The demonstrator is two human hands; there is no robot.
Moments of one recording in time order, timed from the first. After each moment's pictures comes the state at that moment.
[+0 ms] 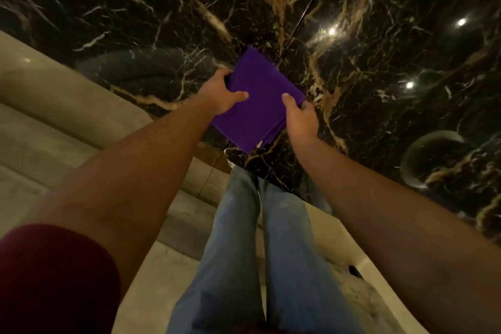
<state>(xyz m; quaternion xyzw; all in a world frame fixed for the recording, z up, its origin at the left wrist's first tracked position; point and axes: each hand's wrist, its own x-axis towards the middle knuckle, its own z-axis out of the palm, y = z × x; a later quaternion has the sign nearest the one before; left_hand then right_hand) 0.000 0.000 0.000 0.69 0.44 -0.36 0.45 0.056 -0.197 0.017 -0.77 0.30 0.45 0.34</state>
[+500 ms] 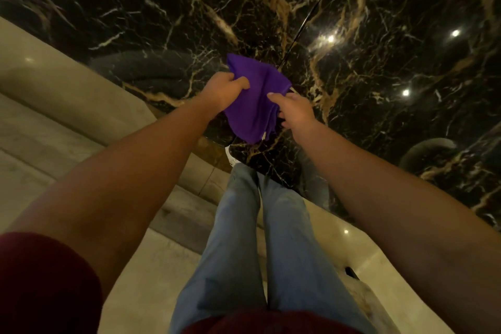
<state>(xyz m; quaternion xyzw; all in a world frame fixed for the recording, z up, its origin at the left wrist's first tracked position) 0.009 -0.003 0.059 0.62 0.50 -0.31 0.52 0.068 -0.177 0.038 -0.74 0.23 0.51 0.37</state>
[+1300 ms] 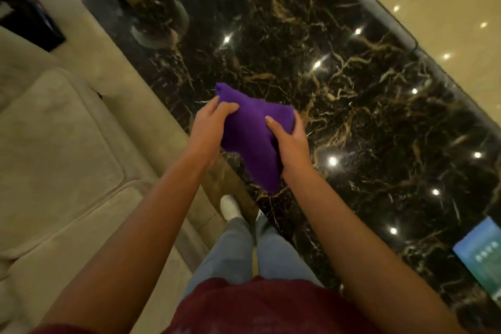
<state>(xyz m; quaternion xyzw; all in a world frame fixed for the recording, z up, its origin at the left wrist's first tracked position) -0.110 0.000 0.410 0.49 0.50 0.16 0.70 0.012 -0.117 0.359 -0.67 0.00 0.48 0.57</state>
